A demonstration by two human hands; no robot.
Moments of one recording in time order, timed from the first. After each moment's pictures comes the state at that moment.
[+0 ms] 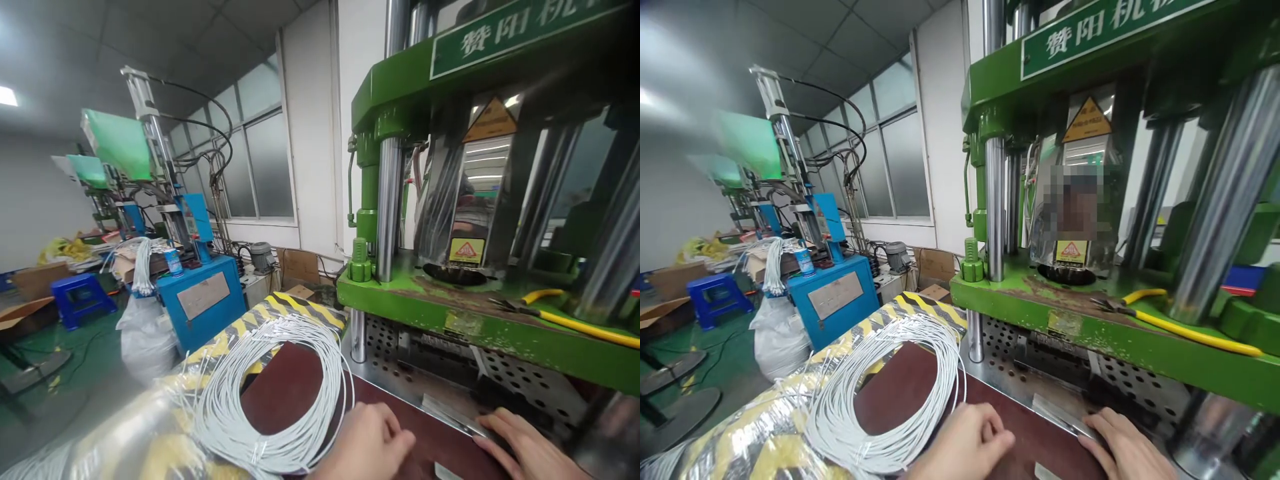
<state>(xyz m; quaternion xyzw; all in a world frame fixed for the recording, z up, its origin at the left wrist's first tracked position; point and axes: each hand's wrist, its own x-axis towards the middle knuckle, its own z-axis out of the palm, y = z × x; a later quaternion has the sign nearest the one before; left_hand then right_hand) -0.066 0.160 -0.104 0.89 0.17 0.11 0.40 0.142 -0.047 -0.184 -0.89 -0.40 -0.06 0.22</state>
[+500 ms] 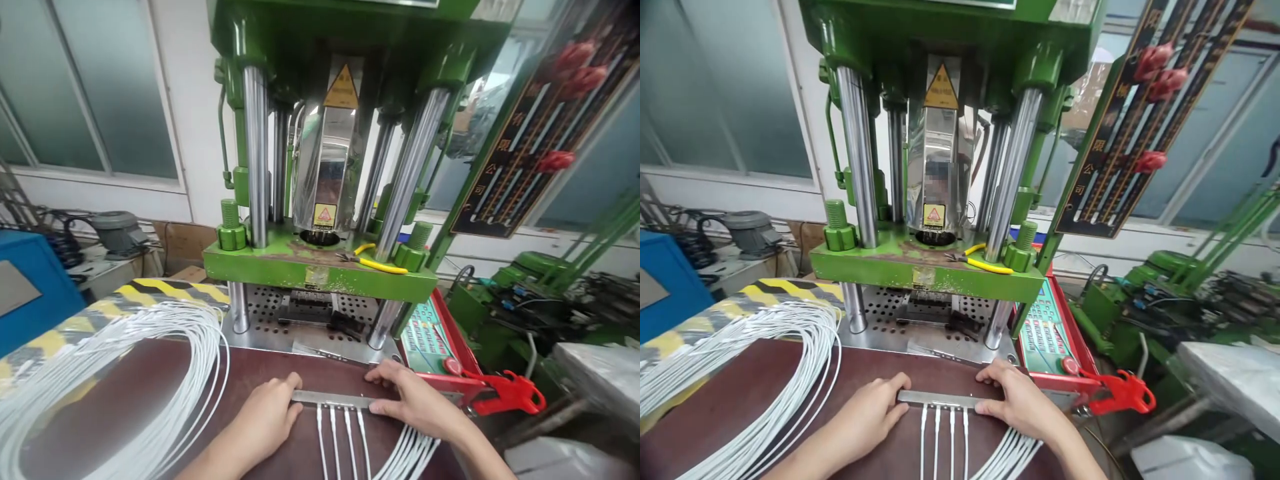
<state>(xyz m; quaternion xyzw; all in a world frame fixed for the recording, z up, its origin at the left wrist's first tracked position) -0.035 0.126 -0.118 0.97 0.01 -0.02 0.25 0.074 -0.136 -0.091 -0.88 -0.36 0.11 0.28</state>
